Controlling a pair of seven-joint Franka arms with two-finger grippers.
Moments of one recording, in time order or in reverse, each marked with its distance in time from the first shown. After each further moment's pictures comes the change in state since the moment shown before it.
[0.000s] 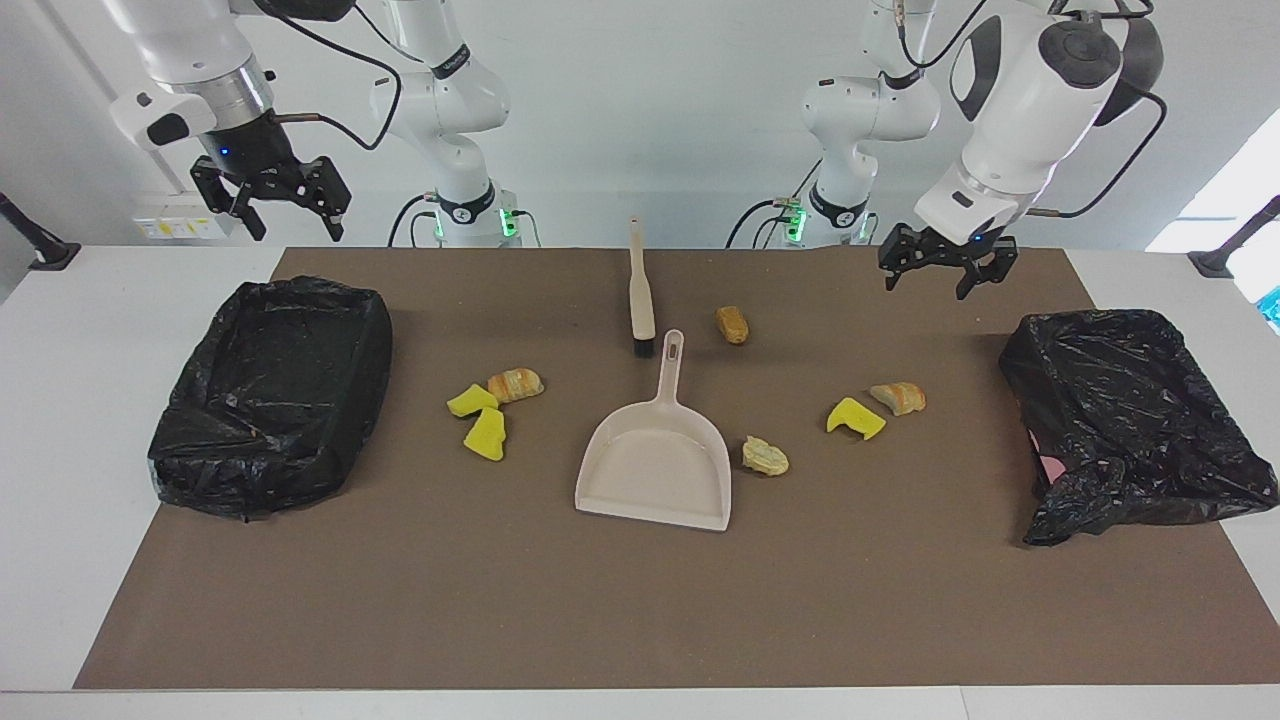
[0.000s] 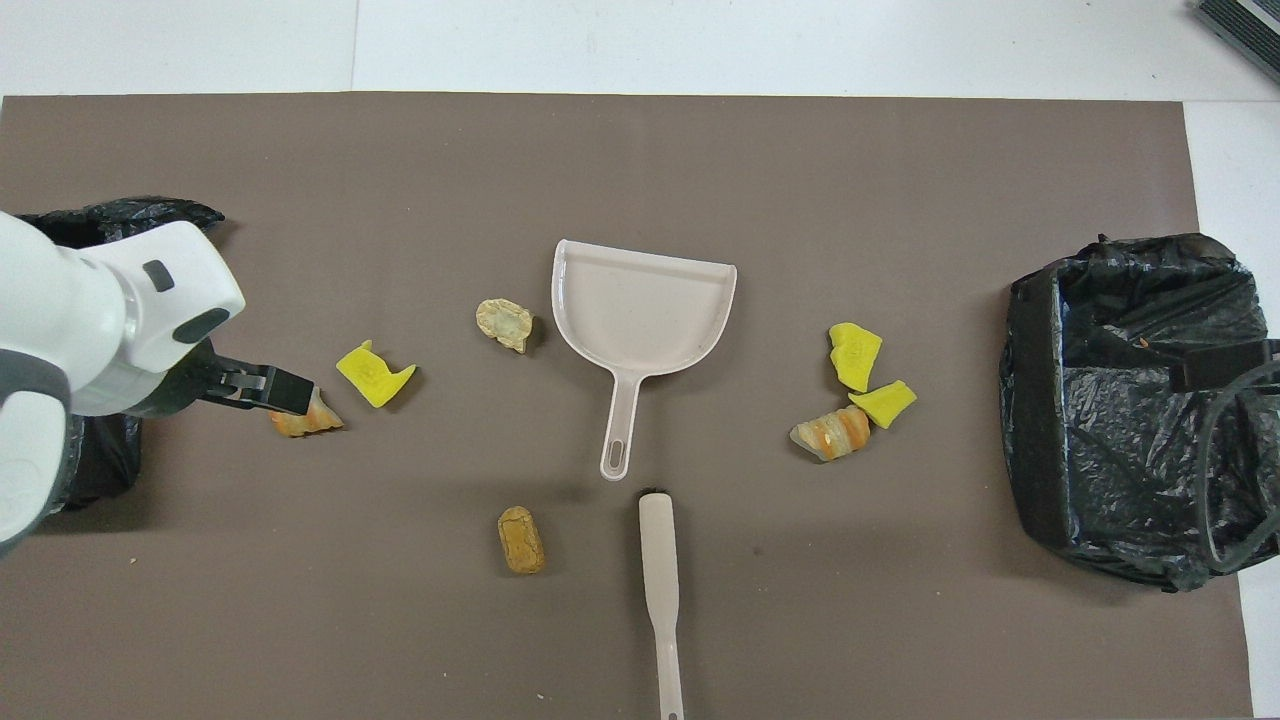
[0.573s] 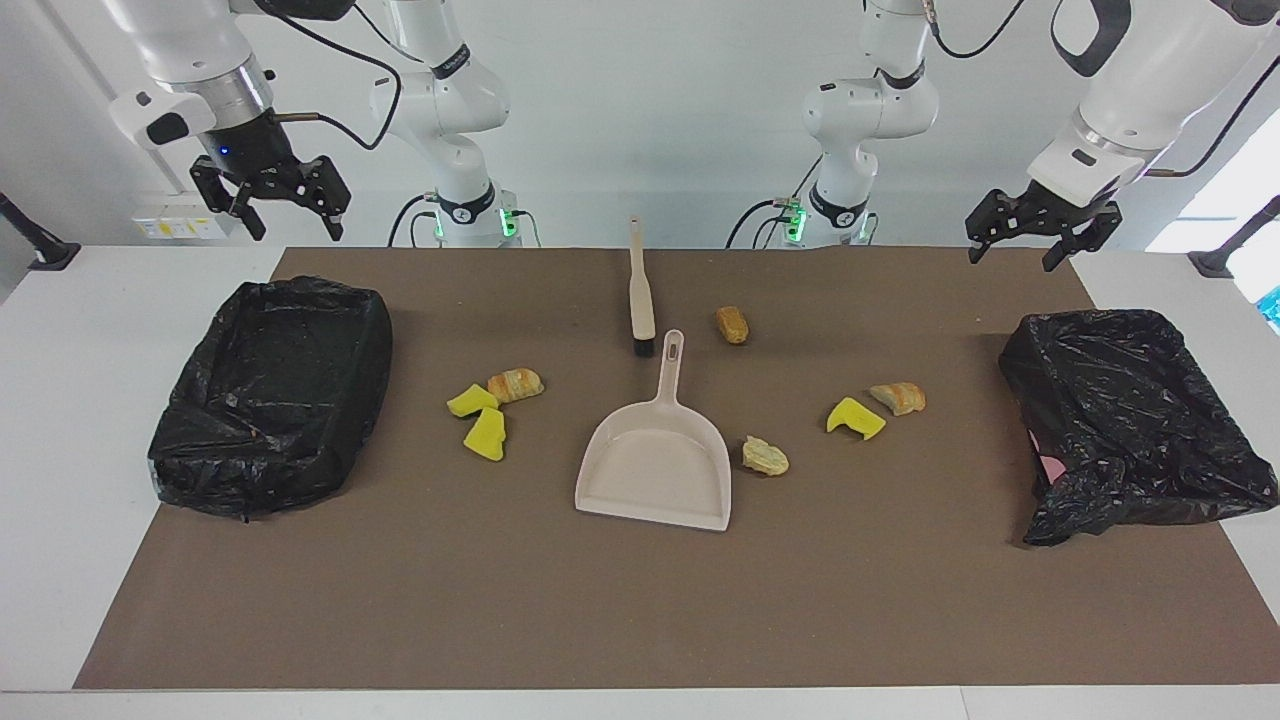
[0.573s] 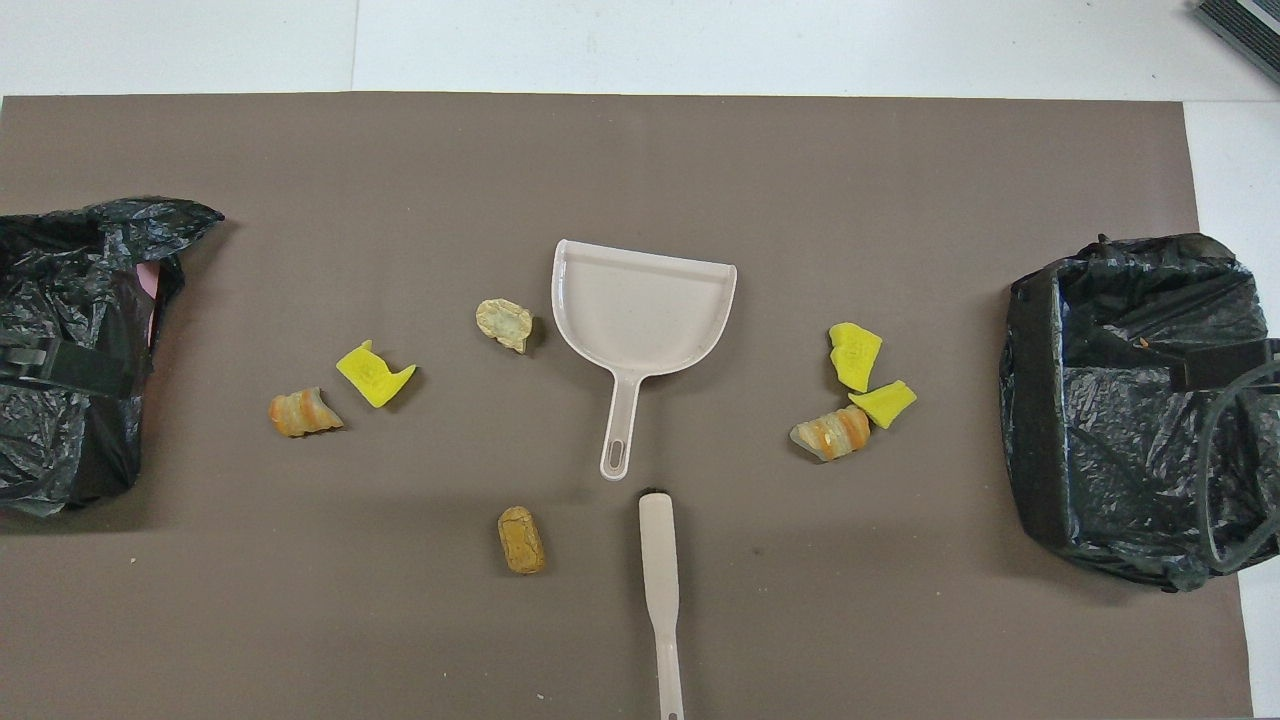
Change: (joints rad) left arm 0.180 0.026 0.011 0.181 0.001 -0.171 0.185; right arm 0.000 0.000 0.000 0.002 0.000 0.000 0.000
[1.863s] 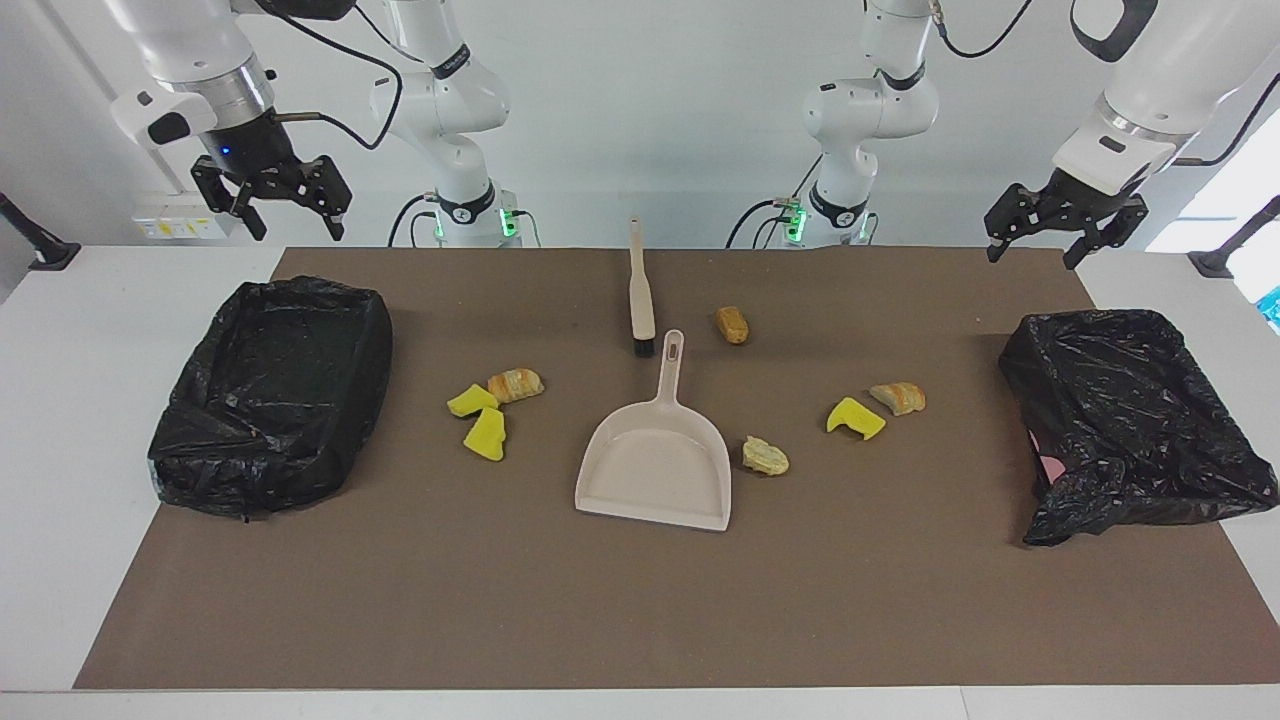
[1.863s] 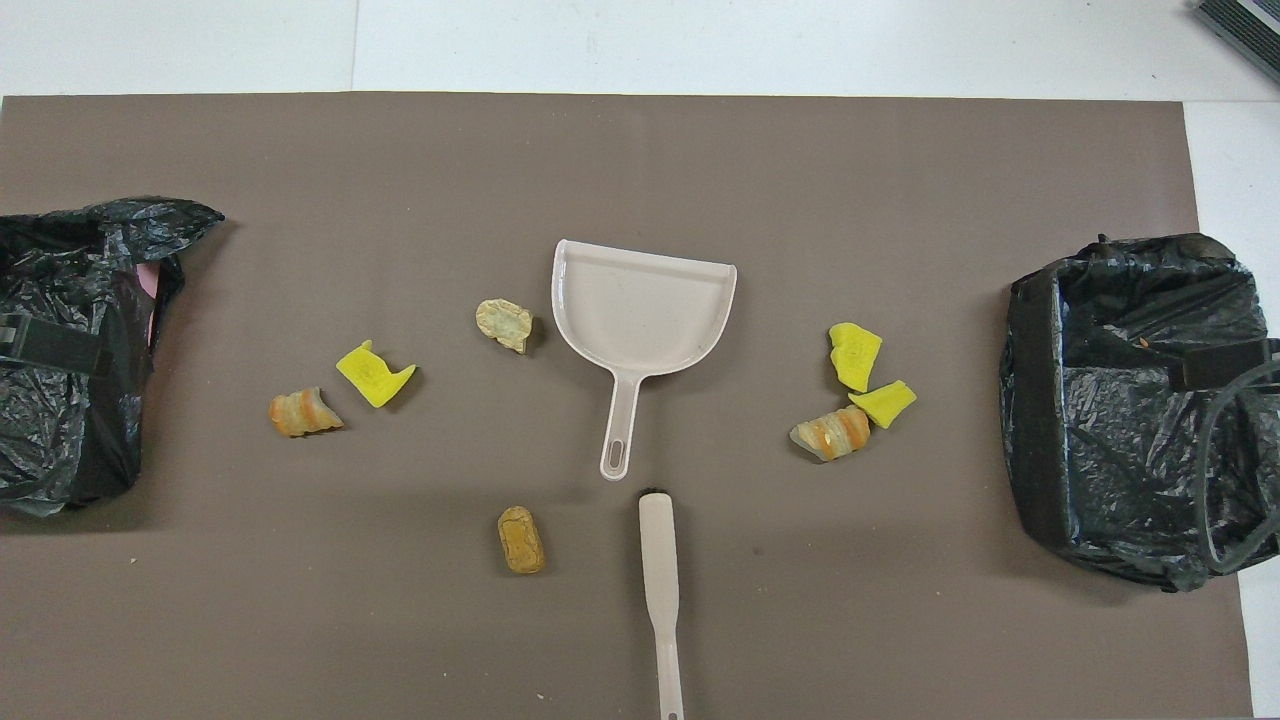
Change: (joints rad) left arm 0.024 0.029 0.013 0.093 0.001 -0.021 0.000; right arm 0.002 0.000 0.000 0.001 0.000 0.000 0.000
